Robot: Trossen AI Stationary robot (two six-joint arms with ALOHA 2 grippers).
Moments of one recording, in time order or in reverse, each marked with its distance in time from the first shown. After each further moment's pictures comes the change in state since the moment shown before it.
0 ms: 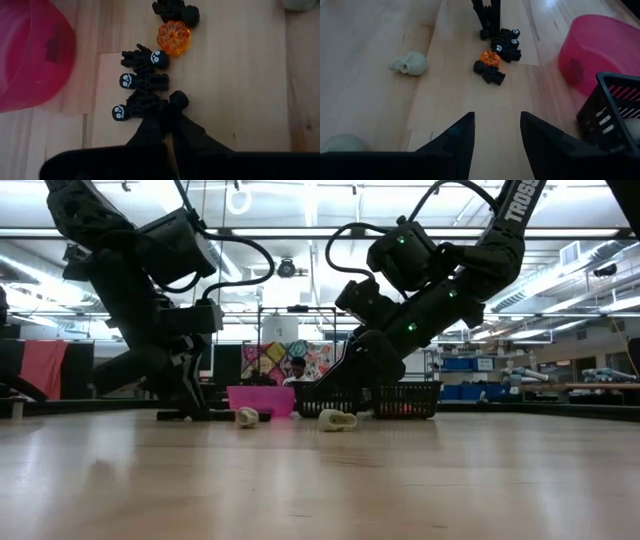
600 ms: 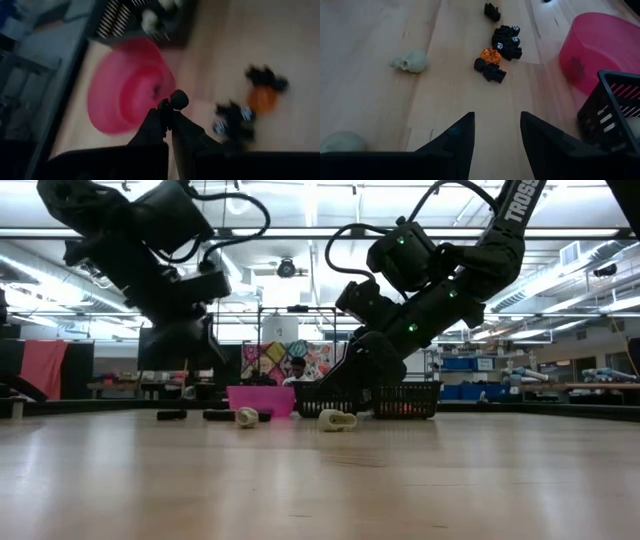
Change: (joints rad) left arm 0.010 -0.119 0.007 0.101 -0.320 0.077; right arm 0.000 0.000 0.000 -0.006 0.000 -0.005
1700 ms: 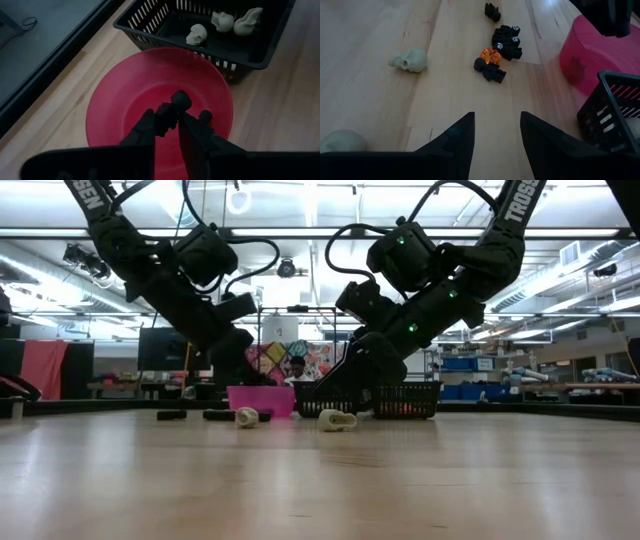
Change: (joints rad) left arm 0.326 0.154 0.001 0.321 0.290 -0.115; right arm 0.000 0.000 0.000 -0.002 0.000 -0.007
